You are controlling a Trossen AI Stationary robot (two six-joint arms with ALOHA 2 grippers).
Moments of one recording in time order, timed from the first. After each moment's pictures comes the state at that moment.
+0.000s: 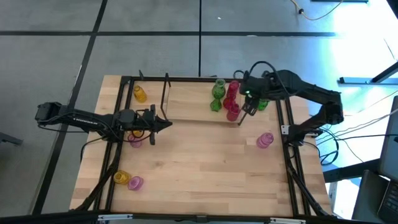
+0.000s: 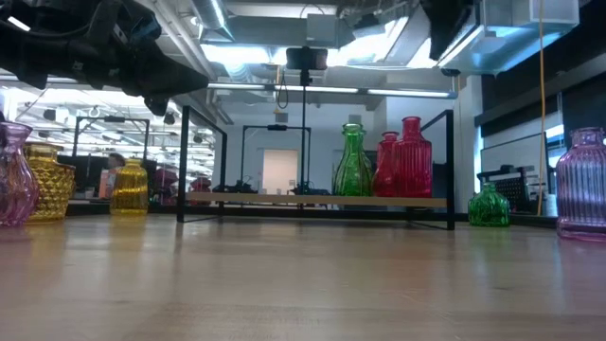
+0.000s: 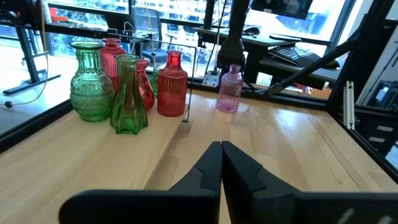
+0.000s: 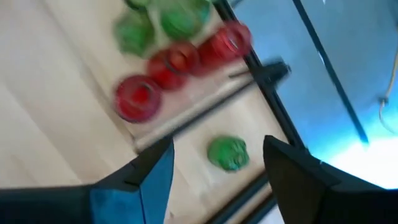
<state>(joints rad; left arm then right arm) 0.03 0.79 0.18 0.52 -0.11 -0.15 -0.17 1.48 1.74 -1.57 0.42 0.28</state>
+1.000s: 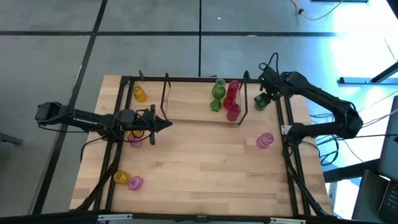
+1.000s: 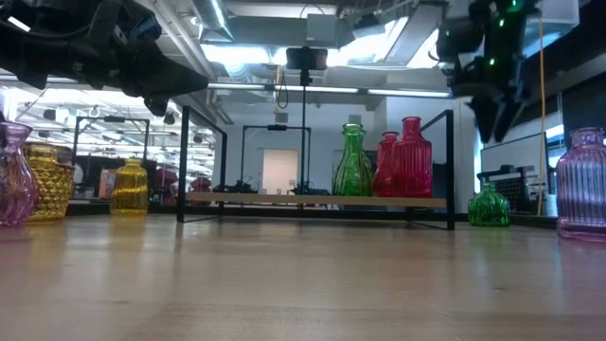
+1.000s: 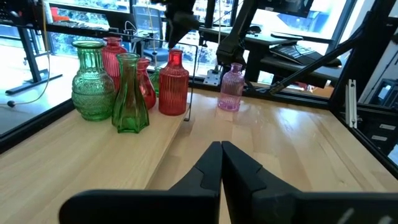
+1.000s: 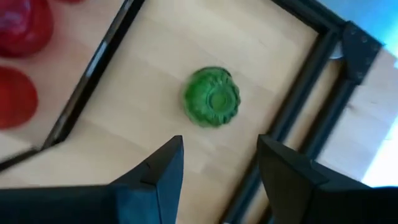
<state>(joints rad) 0.03 0.79 0.18 0.51 -0.12 -0.15 -0.72 1.19 1.06 -1.19 0.20 0.29</state>
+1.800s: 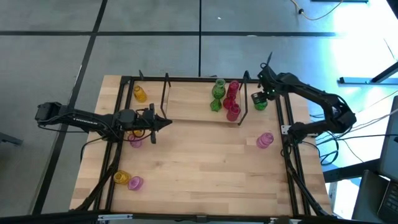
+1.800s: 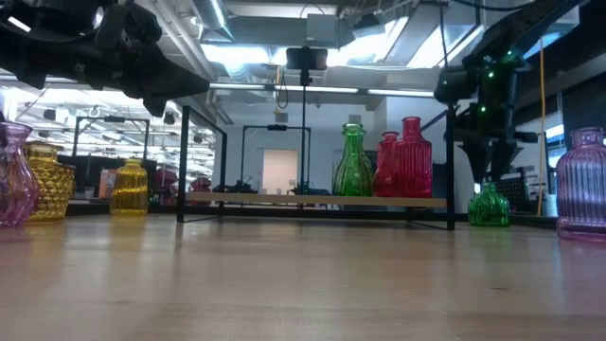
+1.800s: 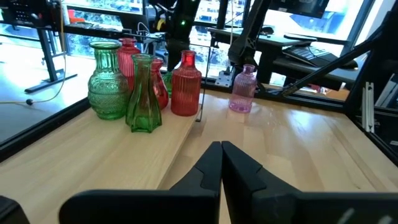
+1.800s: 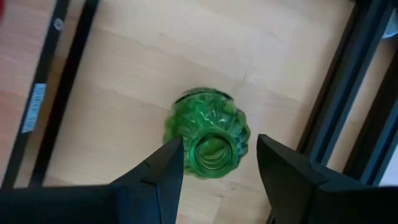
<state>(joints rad) 0.03 0.79 0.18 0.51 -0.17 -0.15 -0.91 1.31 0.87 -0.90 0.11 0.28</state>
